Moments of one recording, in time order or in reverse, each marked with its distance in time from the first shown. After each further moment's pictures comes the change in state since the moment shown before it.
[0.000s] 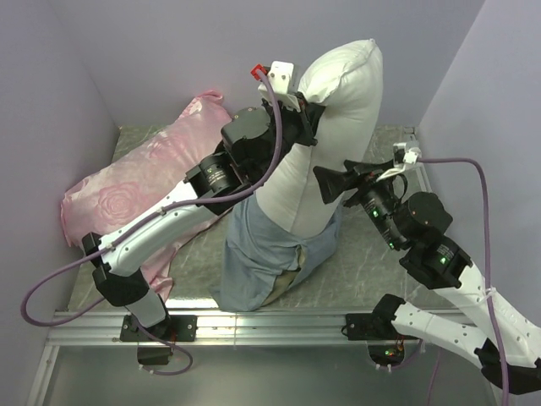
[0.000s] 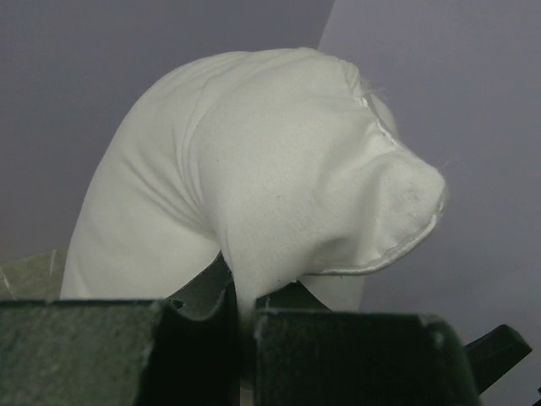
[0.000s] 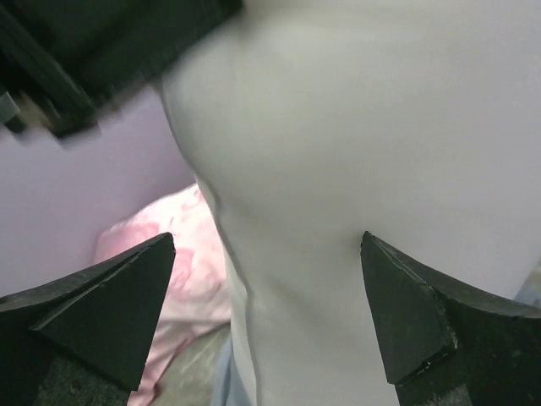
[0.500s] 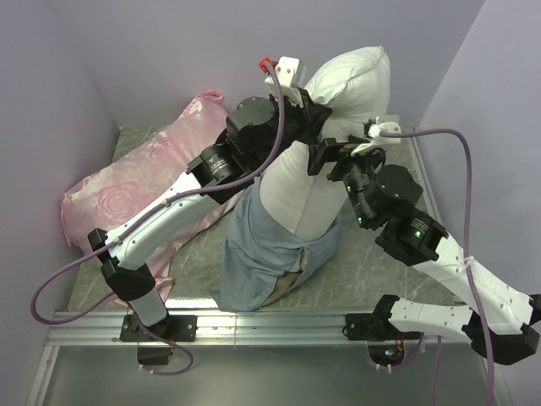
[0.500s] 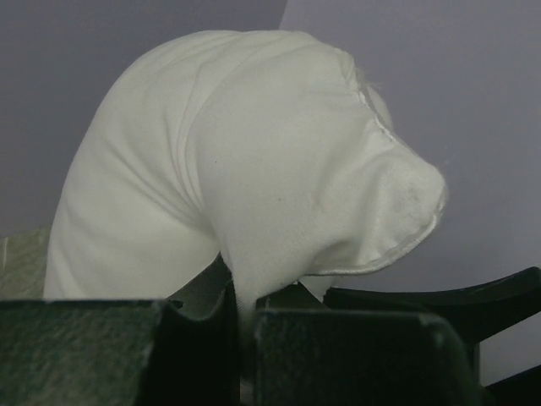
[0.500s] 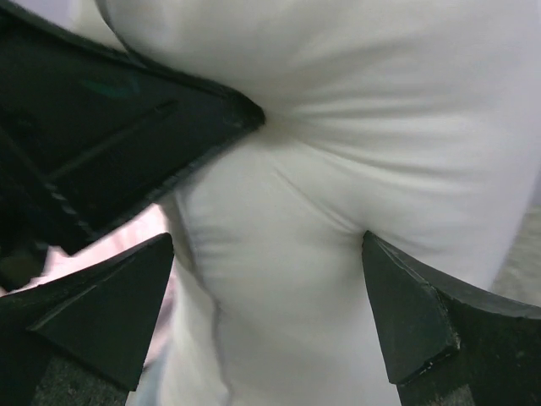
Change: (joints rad) left arm 0.048 0.048 0.058 -0.094 0.185 -0.081; right arm 0.102 0.261 0.232 0.027 0.365 -0.281
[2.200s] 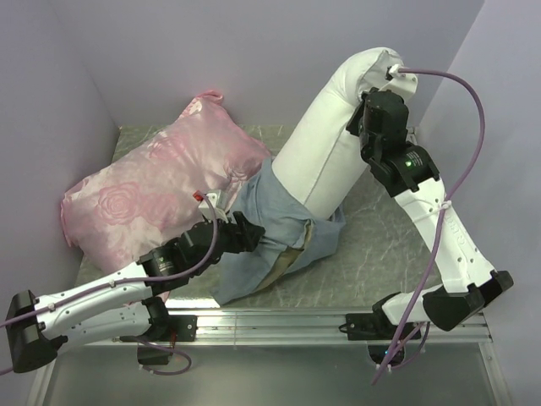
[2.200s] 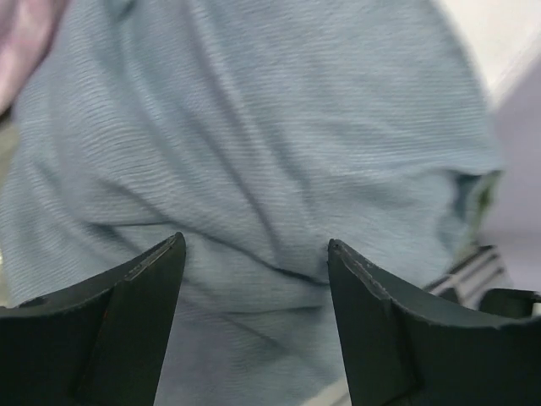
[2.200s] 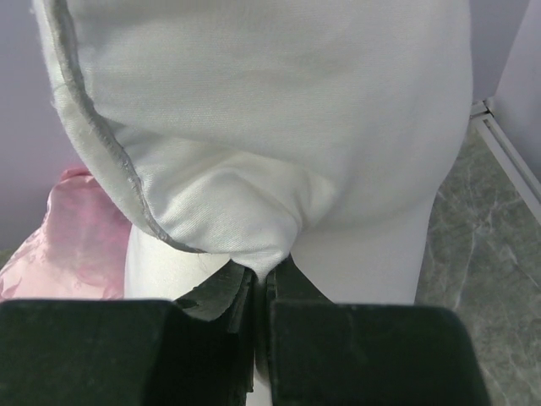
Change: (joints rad) left arm -0.030 -0.807 -1.414 0.130 -0.151 -0.434; right arm -0.454 0.335 0.381 -0.377 -0.102 0.307
